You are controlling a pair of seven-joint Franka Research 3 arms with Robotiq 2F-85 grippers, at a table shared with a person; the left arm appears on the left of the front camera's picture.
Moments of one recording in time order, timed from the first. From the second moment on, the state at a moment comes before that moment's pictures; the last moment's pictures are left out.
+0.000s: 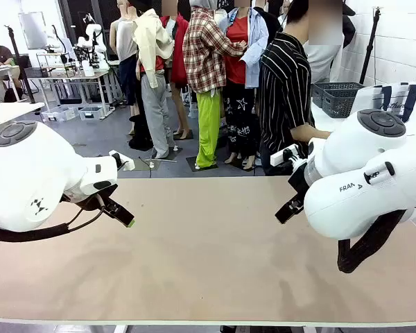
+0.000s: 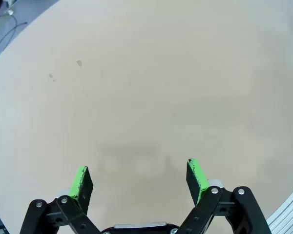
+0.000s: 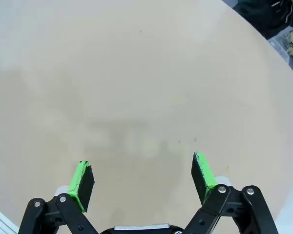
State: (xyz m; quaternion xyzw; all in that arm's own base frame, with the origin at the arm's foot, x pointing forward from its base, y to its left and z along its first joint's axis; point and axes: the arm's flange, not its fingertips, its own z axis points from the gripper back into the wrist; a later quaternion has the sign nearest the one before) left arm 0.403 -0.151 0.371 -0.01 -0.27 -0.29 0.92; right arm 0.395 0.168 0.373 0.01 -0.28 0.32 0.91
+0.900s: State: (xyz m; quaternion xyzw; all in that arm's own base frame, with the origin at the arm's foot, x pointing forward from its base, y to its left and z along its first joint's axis) left arm 0.402 -0.153 0.371 -0.01 -0.27 -0.30 0.92; right arm 0.395 0.168 0.373 0.01 -0.28 0.32 0.91
